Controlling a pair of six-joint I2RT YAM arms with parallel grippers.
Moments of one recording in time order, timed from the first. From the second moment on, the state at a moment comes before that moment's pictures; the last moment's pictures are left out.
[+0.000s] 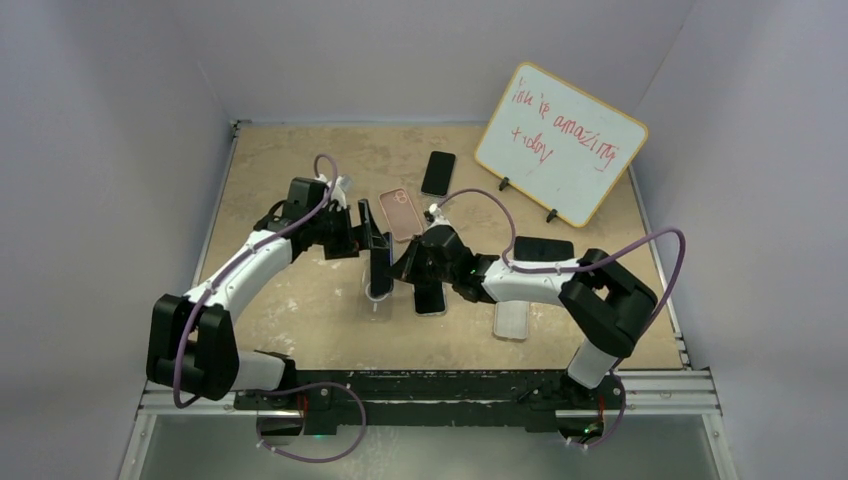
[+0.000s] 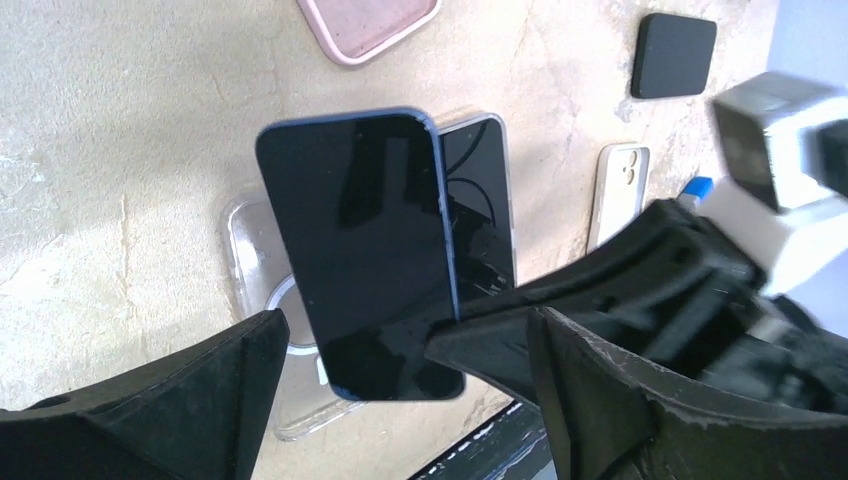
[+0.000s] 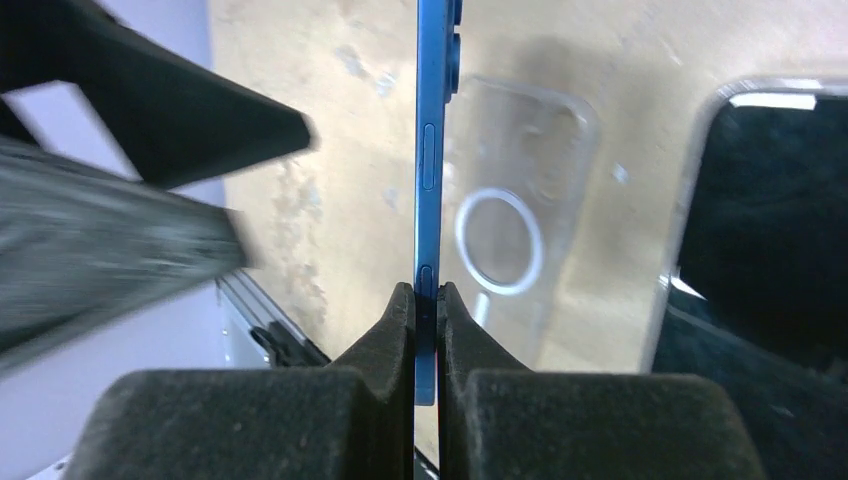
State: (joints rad) left arm -0.26 1.36 0.89 -0.41 0.48 -0.48; right arm 0.92 1.69 0.90 0.25 -0.05 1.07
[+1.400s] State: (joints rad) left arm -0.19 1.47 0.67 -0.33 0.29 -0.52; right arm 1.00 1.69 0.78 0.25 -0.02 1.17
